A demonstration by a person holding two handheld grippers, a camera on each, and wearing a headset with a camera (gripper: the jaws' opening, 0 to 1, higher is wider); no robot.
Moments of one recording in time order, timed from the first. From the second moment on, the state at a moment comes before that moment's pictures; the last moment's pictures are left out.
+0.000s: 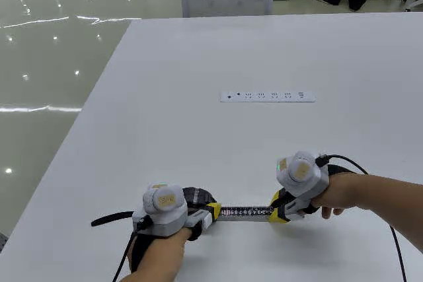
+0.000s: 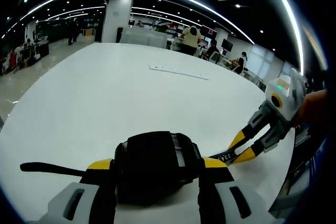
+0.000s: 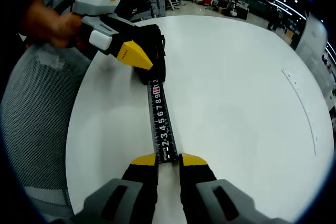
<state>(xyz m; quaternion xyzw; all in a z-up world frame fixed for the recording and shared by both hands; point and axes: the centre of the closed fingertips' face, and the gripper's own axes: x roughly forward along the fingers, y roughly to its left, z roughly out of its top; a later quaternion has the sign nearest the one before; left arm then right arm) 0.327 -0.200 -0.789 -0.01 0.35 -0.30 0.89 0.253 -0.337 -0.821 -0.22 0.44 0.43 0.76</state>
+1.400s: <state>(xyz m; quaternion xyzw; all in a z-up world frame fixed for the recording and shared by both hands) 0.328 -0.201 -0.789 -0.01 0.35 -0.30 0.89 0.263 -0.314 -0.821 -0.21 0.43 0.44 0.76</state>
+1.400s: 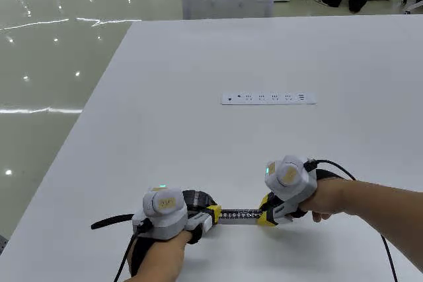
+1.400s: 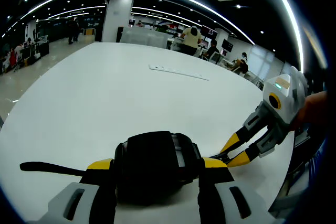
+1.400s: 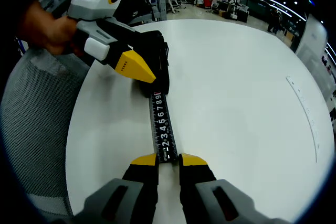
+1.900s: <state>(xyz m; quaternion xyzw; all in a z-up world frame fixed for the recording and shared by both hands) 0.328 -0.200 -0.790 -0.01 0.35 -0.30 0.89 0.268 -0.305 -0.821 -0.20 0.43 0.43 0.77</state>
